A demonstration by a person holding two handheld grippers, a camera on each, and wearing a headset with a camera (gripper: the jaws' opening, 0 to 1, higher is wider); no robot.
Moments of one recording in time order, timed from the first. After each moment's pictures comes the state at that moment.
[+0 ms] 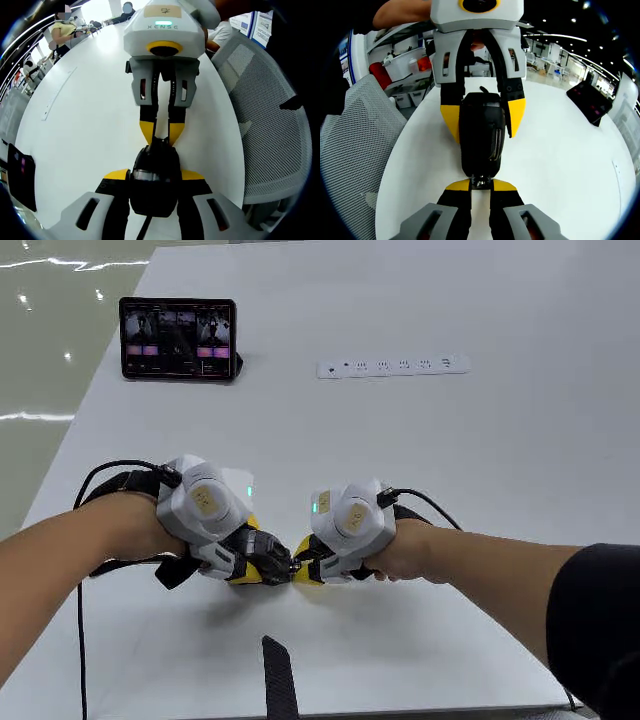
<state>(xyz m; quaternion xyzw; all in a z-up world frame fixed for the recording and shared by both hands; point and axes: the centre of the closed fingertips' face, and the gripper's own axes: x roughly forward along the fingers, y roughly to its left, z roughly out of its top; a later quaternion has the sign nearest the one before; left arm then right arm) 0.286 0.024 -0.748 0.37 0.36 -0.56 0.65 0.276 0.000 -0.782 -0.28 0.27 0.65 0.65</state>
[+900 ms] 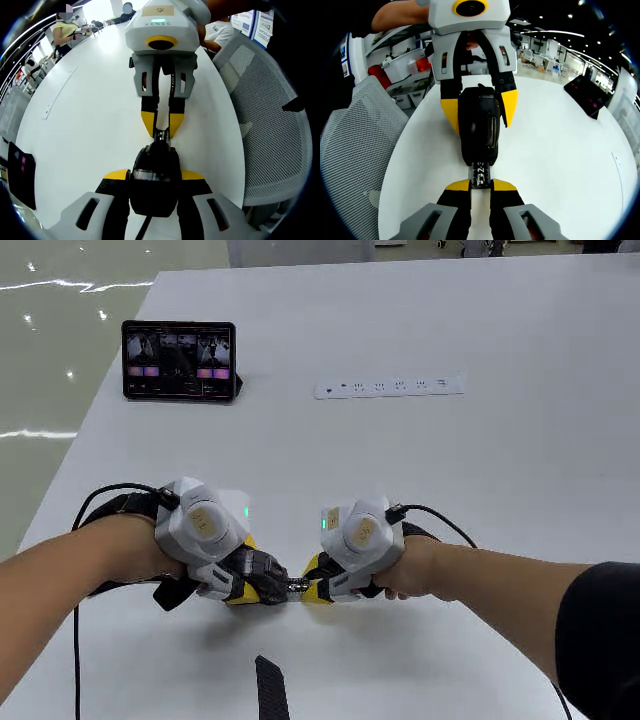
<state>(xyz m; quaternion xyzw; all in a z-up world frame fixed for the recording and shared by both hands) 0.287 0.026 -0.748 0.37 0.36 -0.56 0.65 0.276 -0.016 -0.780 -0.28 0.29 0.65 0.65</state>
